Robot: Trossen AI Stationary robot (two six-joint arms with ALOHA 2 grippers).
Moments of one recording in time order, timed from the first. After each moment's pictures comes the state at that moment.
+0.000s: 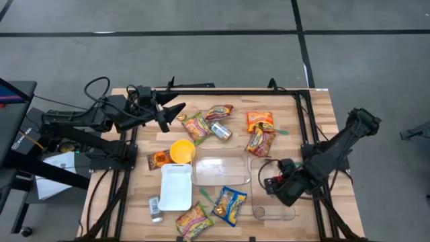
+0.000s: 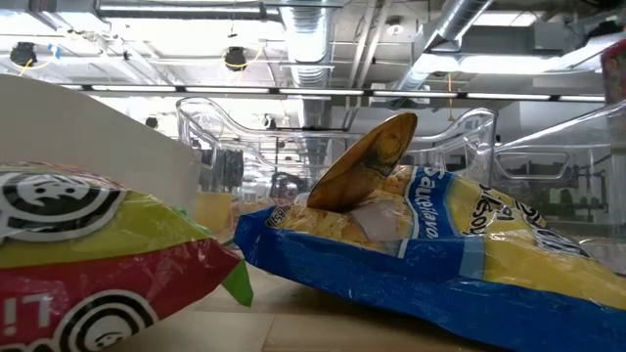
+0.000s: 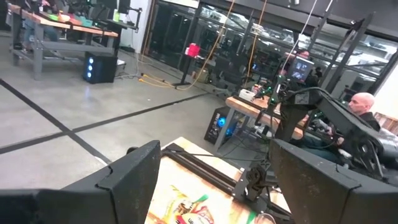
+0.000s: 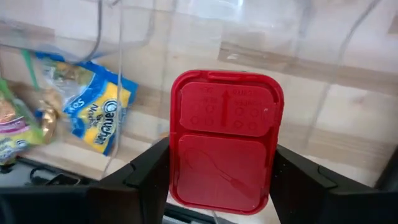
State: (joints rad) left arm -0.08 0.96 1.12 -0.14 -0.58 -0.32; right arm 0.72 1.43 1.20 -1.16 0.13 2.10
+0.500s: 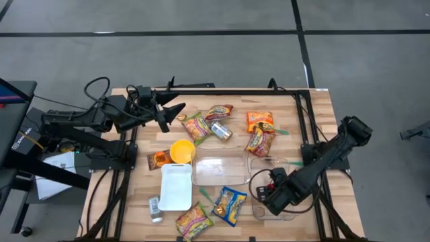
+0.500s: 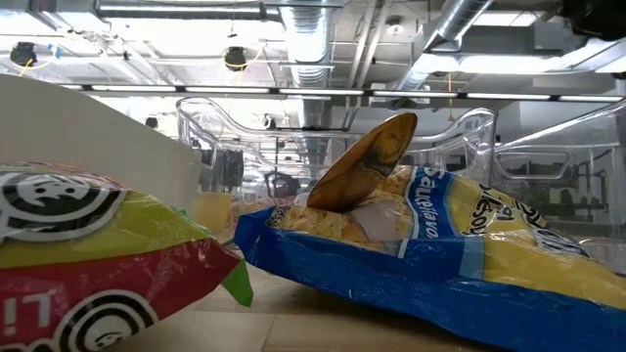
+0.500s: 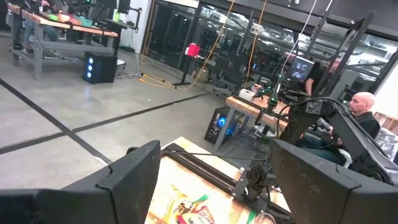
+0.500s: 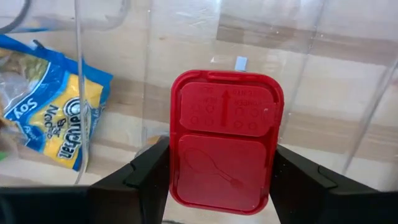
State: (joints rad) left arm -0.08 0.96 1.12 -0.14 -0.58 -0.32; right arm 0.72 1.60 1.20 -1.05 0.08 2.14
